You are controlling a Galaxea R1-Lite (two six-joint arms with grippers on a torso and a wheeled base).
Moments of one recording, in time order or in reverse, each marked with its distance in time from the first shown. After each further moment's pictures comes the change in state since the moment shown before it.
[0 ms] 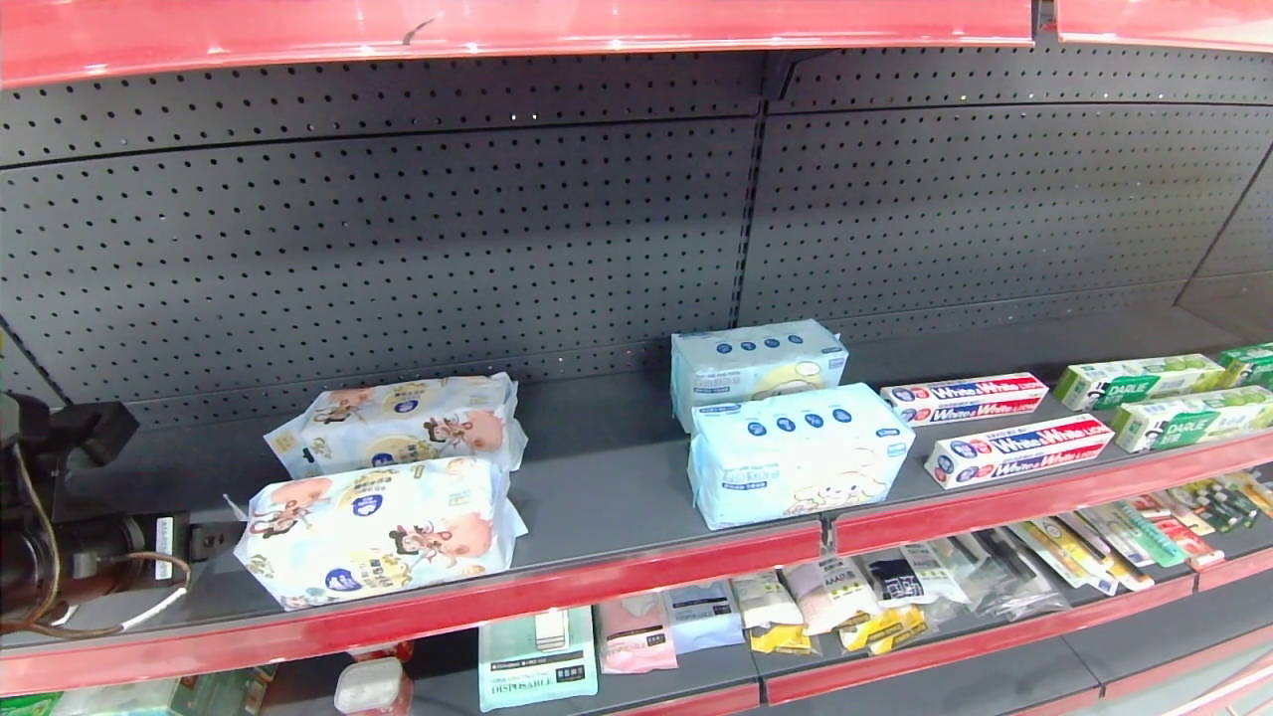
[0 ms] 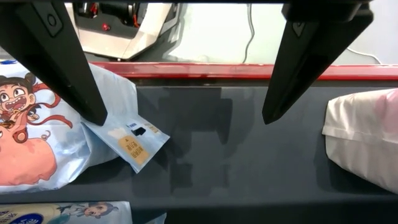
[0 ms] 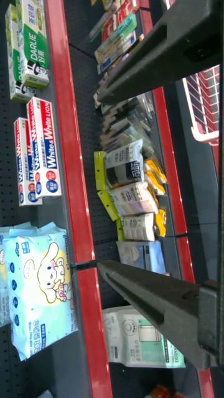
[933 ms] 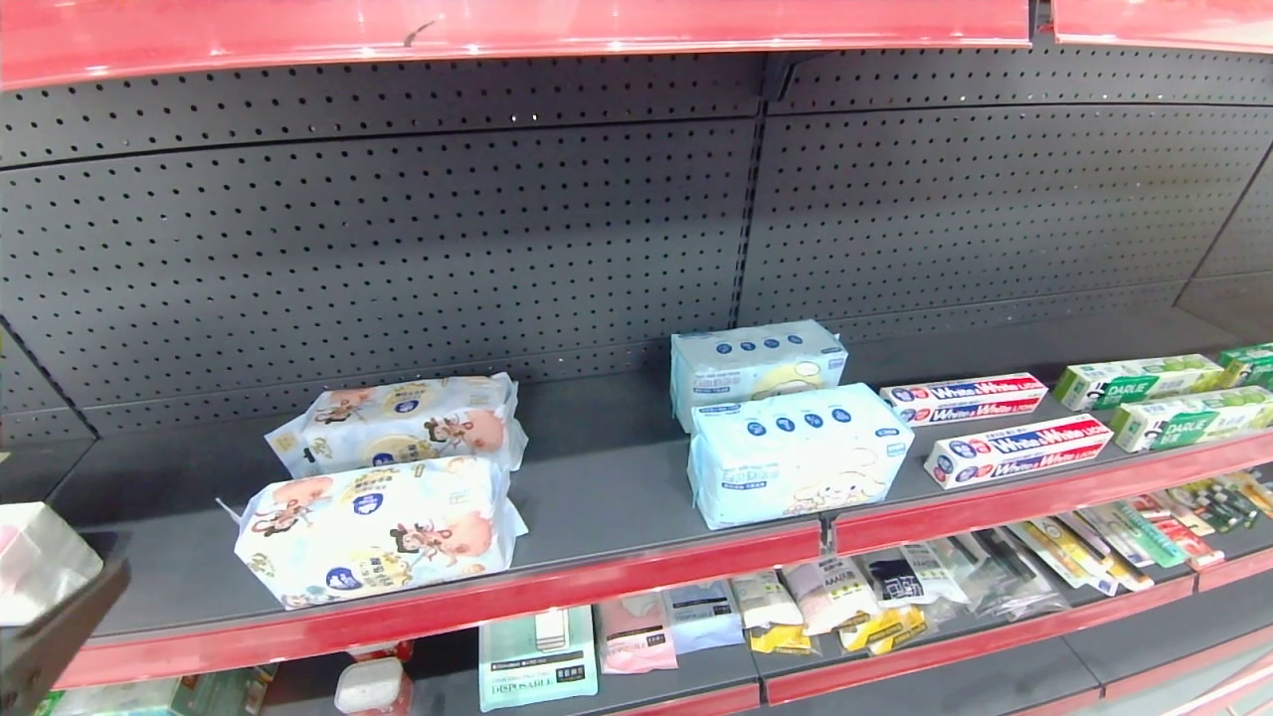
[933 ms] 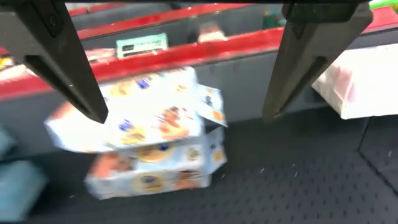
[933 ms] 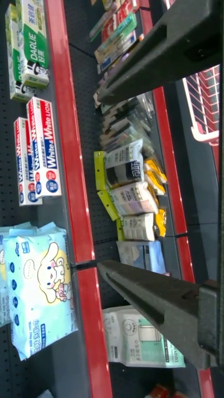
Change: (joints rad) left arm 0.021 -0.867 0.222 0.067 -0.271 0.002; right arm 0.000 0.000 0.000 0.000 0.000 0.000
